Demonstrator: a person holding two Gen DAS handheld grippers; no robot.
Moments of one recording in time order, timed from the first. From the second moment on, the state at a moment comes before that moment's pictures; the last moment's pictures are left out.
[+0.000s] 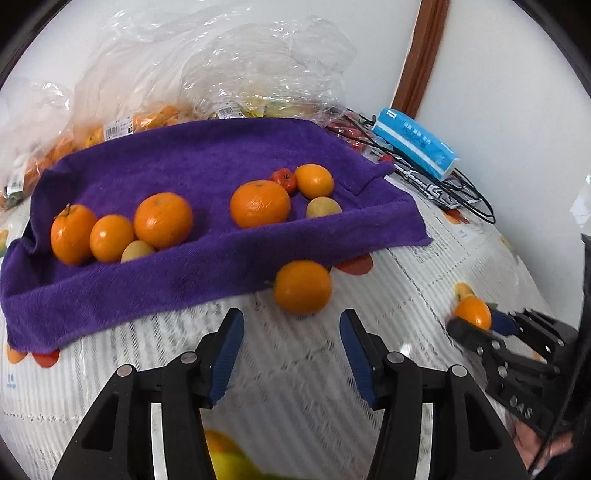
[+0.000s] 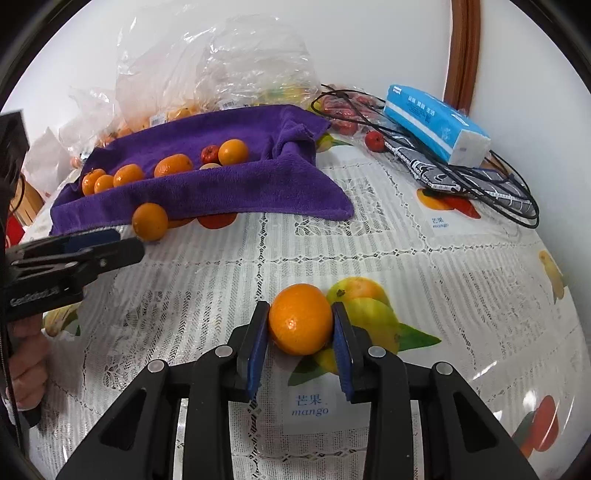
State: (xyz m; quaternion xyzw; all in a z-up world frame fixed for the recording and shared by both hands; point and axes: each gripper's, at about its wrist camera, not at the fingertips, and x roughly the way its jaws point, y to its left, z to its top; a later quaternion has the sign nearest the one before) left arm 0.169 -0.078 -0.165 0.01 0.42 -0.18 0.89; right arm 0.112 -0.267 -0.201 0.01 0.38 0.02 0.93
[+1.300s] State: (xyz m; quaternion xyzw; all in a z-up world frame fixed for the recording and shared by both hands) left arm 0.188 -0.096 -0.167 -0.01 0.42 -0.15 0.90; right arm 0.112 -0.272 -0.202 0.02 0.38 0.01 0.92
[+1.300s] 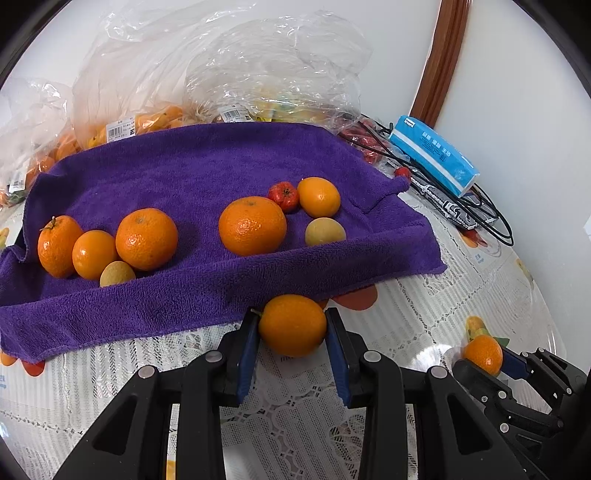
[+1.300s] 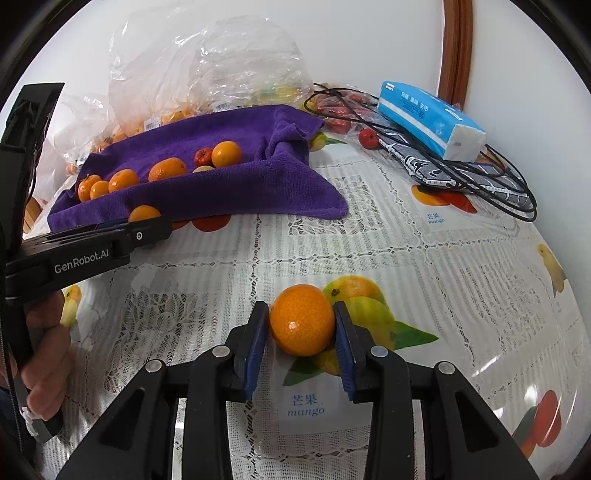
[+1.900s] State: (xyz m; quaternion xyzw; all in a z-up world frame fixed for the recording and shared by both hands) left arm 0.177 -0.088 -0.152 -0.04 0.39 -0.18 0.90; right arm 0.112 -0.275 -0.201 0.04 0.38 0.02 0.93
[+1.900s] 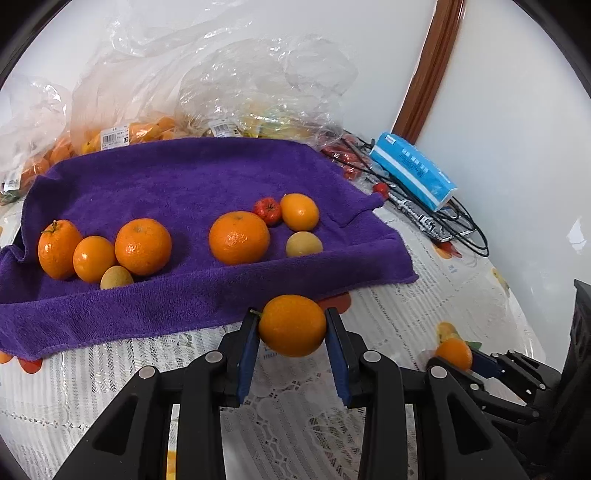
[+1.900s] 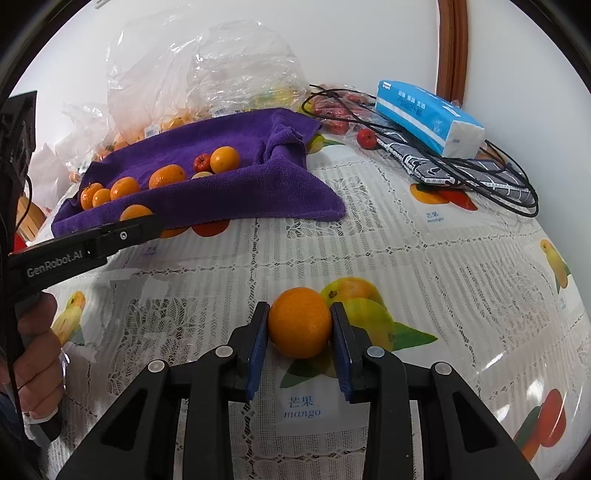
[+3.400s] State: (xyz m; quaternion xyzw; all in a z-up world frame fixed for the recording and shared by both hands) left arm 0.142 -0.029 -0.140 -0.10 0.36 -0.16 0.92; right arm 0.091 -0.249 -0.167 0.06 0.32 0.02 0.95
